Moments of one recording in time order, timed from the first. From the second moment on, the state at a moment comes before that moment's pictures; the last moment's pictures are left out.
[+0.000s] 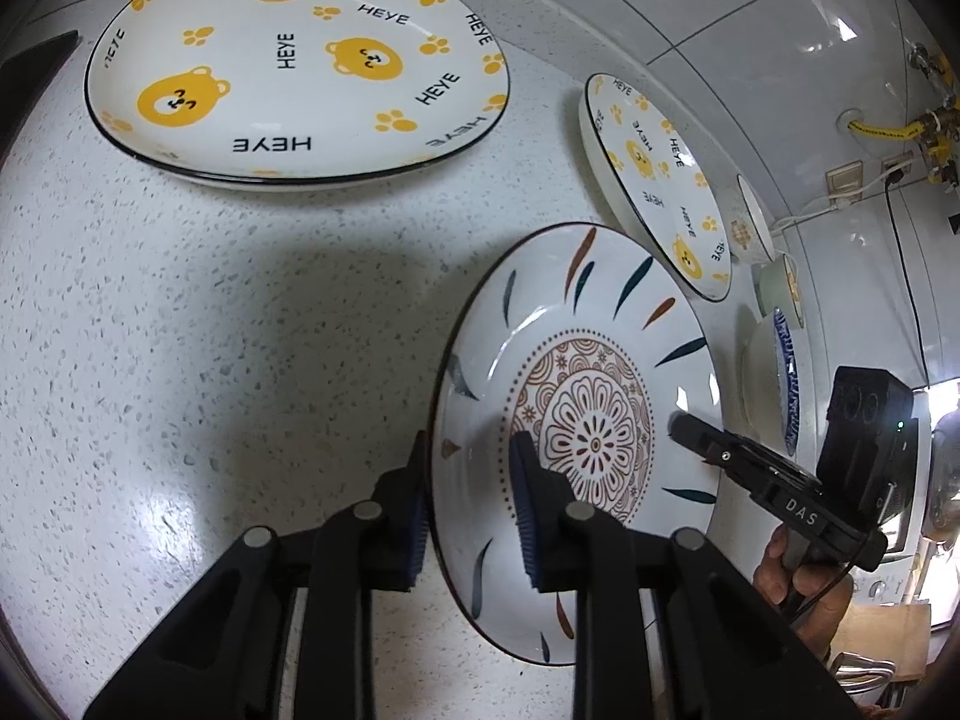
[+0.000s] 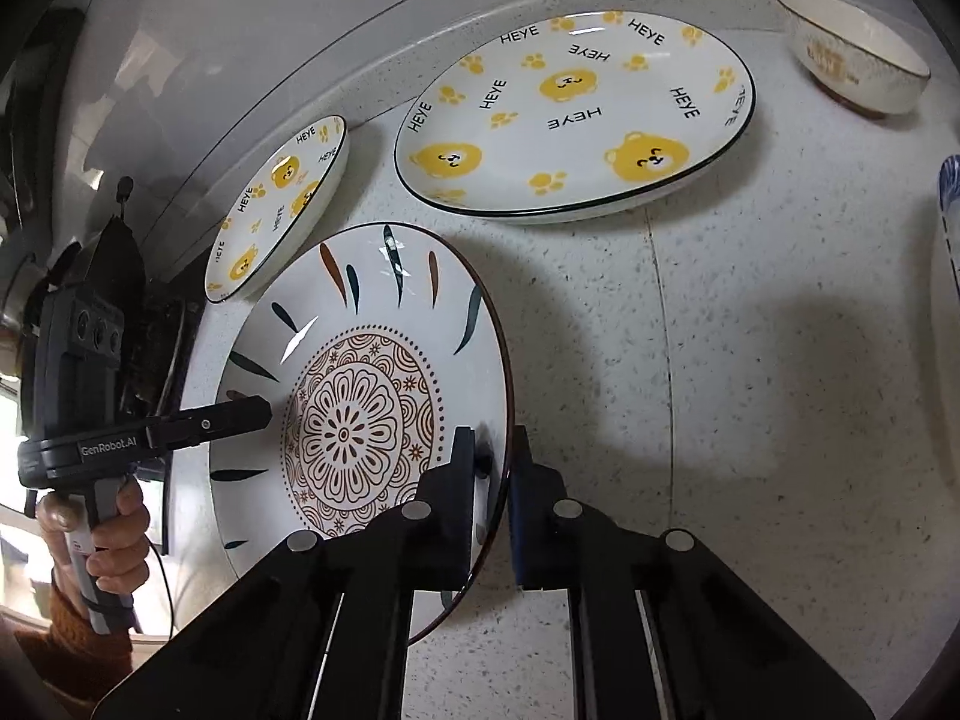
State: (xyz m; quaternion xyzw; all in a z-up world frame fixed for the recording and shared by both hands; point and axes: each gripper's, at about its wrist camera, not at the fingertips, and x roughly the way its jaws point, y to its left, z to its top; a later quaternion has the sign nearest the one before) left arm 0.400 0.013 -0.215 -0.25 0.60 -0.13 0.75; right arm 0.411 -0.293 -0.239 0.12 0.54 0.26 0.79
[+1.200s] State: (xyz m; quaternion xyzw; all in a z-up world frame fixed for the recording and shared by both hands) left arm 0.215 0.111 -0.210 -0.27 0.60 -0.06 0.75; right arm 0.300 -0.184 -0.244 0.02 0.58 0.37 0.73
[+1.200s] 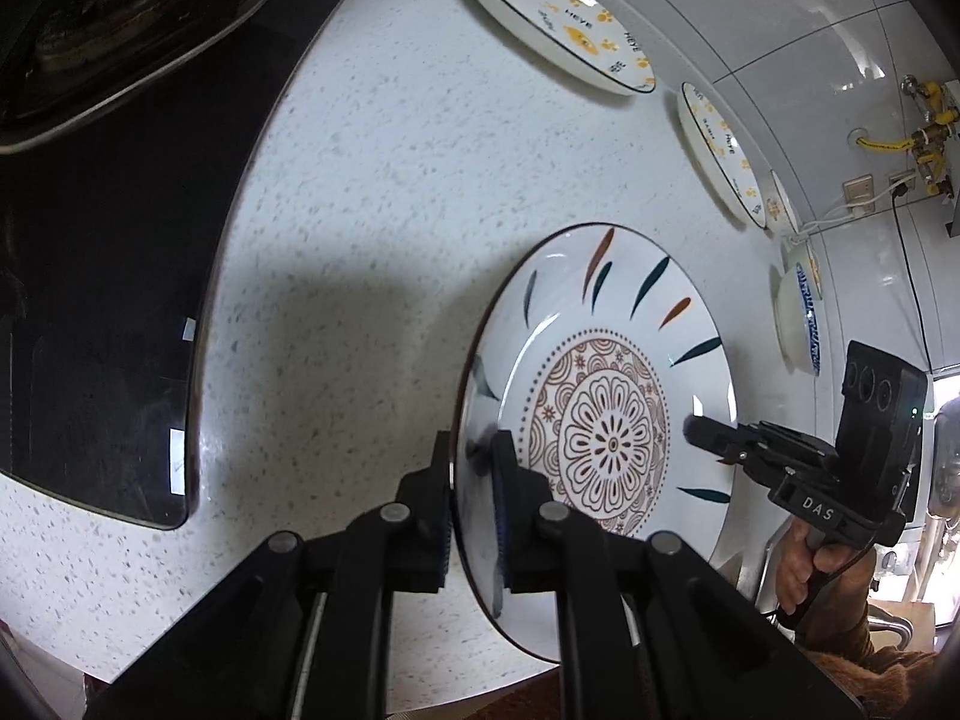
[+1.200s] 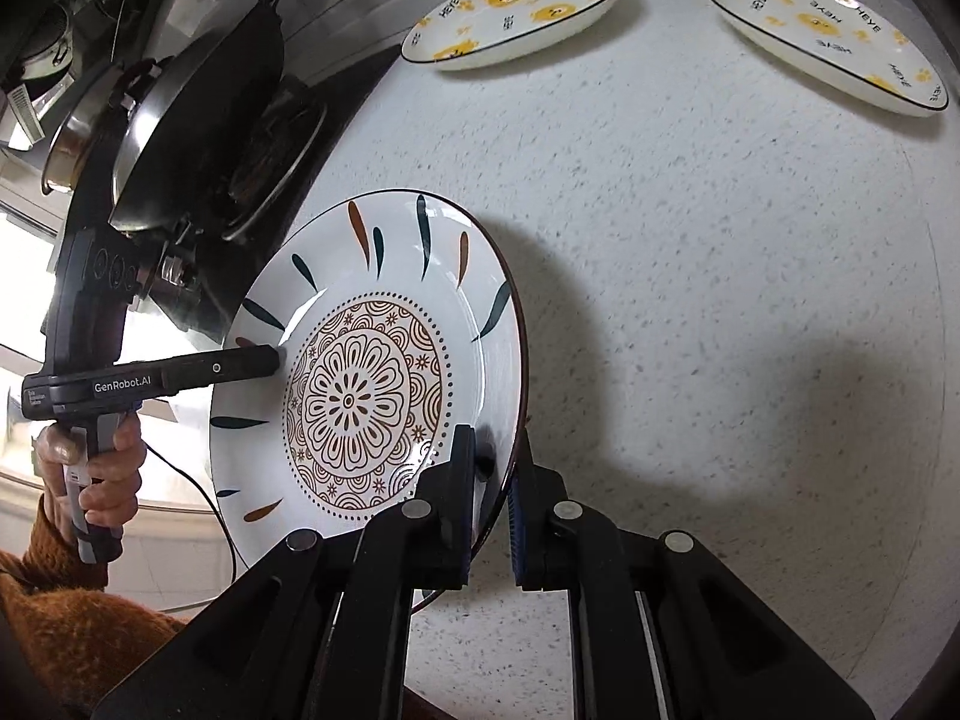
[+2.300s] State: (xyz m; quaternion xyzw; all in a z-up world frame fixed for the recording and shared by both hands) left arm 0.217 0.109 -0.173 -0.17 0.56 -0.02 0.81; right arm 0.302 -0.193 -0.227 0.01 0.56 0.38 0.74
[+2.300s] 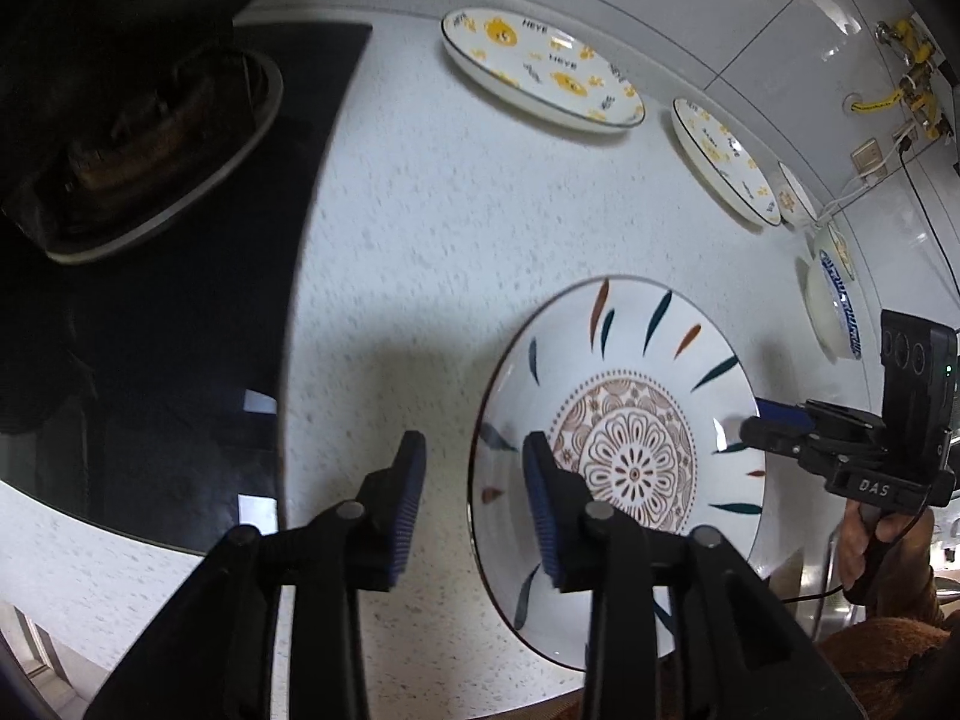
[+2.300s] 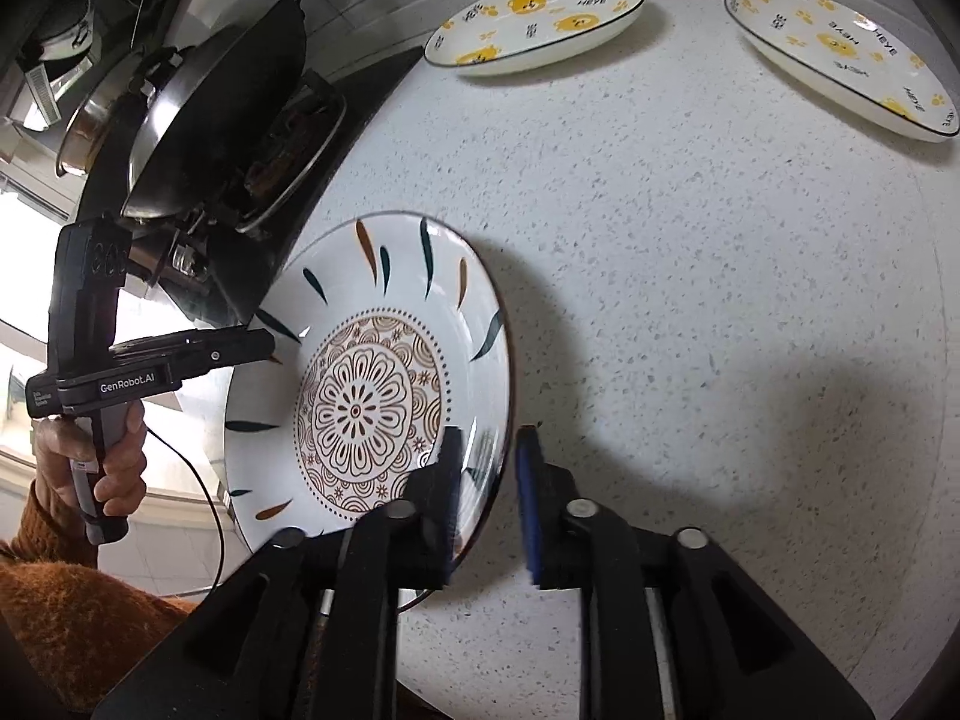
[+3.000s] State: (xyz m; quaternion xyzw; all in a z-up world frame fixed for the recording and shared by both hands) left arm 0.436 0.002 -0.123 -0.20 0.54 -0.17 0.80; right arm 0.462 -0.350 -0.149 0.11 0.46 0.18 0.86
